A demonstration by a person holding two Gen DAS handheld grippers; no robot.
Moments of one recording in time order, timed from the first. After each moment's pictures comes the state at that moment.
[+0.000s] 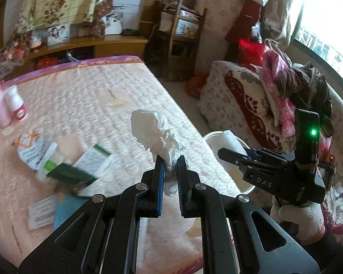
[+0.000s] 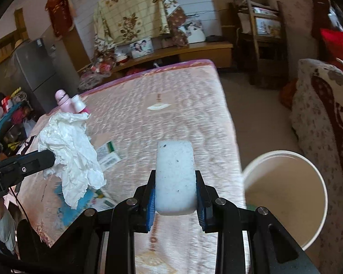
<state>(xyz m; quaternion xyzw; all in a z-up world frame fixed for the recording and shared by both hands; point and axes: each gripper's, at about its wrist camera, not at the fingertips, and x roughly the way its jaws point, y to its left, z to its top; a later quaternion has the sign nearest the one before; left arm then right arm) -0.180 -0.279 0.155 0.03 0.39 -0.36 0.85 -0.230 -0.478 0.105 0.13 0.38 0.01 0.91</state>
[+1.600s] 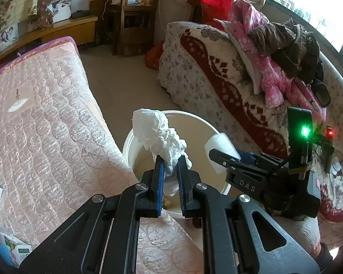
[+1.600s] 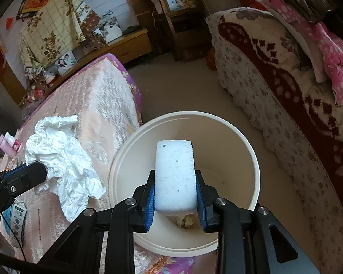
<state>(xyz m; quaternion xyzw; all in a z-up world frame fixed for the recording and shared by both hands) -0.201 -0.492 0.078 0.09 0.44 -0.43 0.78 -0.290 -0.657 0.028 0.22 0.42 -0.17 0.86</state>
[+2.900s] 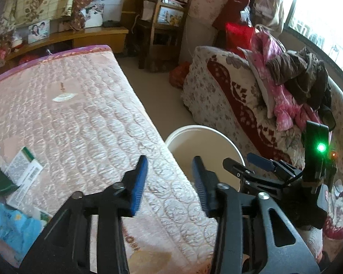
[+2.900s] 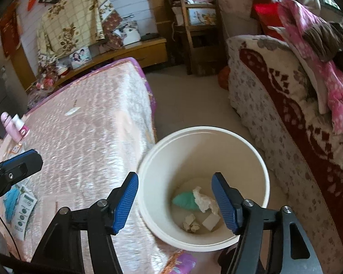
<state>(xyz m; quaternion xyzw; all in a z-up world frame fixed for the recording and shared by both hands) -0.196 -0.394 0.109 0.03 0.41 -0.38 0.83 -0.284 -0.586 0.070 0.15 0.40 -0.15 0.89</state>
